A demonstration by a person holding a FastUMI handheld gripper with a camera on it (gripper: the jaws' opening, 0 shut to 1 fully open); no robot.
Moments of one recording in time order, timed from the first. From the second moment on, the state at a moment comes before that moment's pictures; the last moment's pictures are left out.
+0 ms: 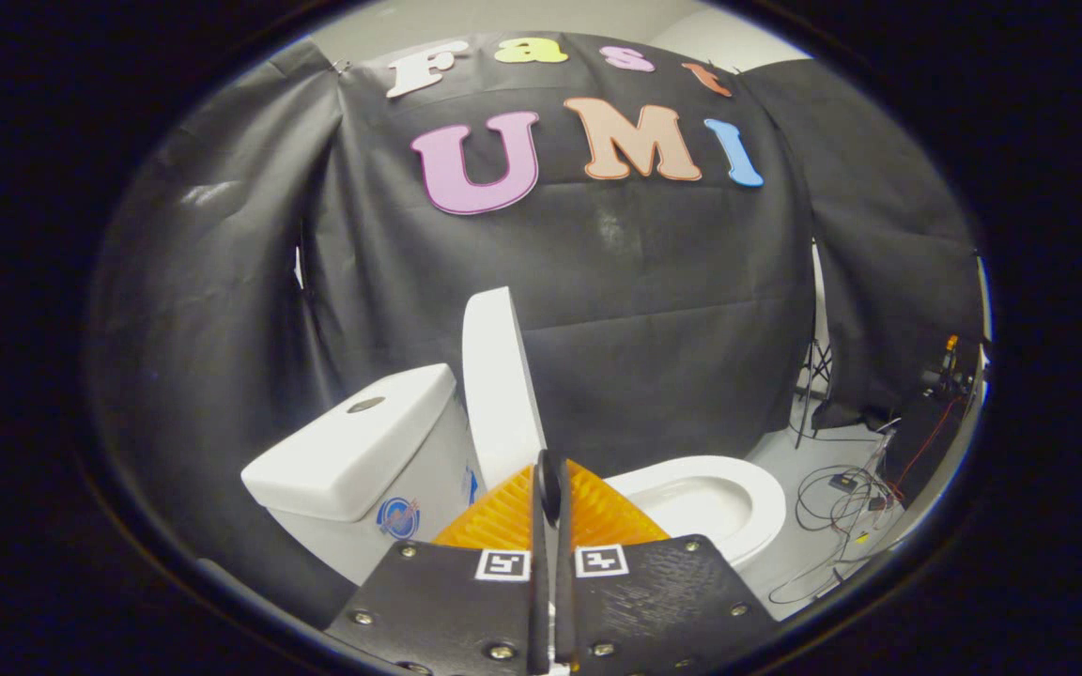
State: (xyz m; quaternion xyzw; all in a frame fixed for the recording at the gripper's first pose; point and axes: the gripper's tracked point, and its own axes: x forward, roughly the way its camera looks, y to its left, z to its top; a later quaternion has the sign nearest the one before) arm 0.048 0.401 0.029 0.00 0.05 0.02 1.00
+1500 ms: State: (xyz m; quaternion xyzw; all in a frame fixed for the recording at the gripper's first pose) arm 0.034 0.484 0.058 0.05 0.04 0.18 0.98
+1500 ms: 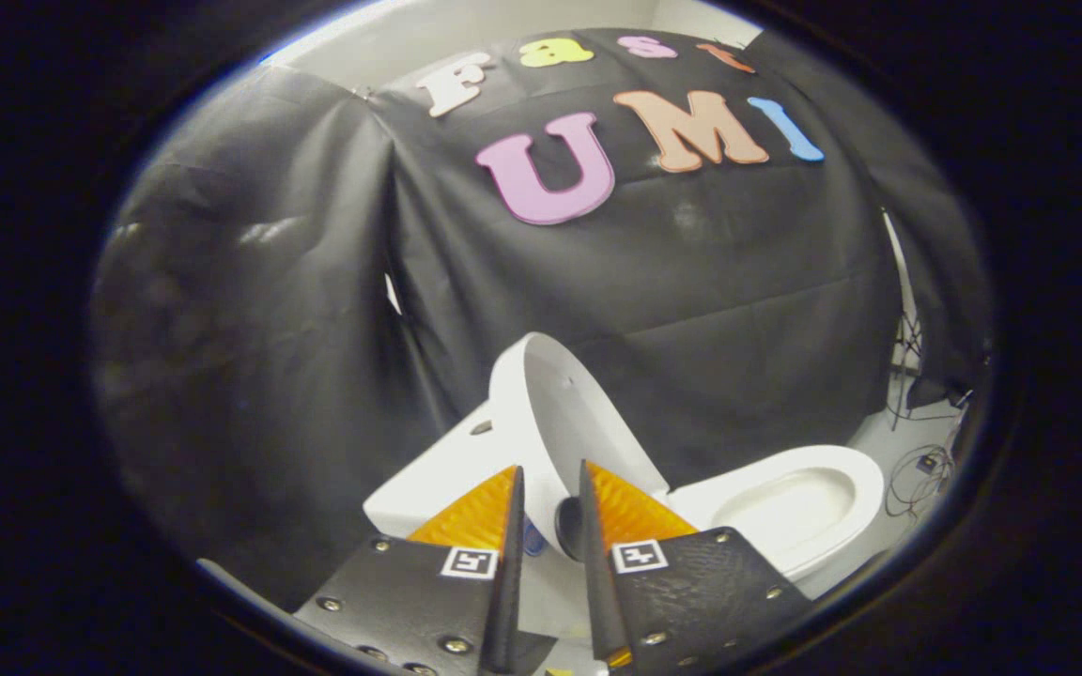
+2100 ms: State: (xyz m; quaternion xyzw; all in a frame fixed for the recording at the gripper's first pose) arm 0.049 0.405 0.095 -0.01 0.00 0.15 0.99
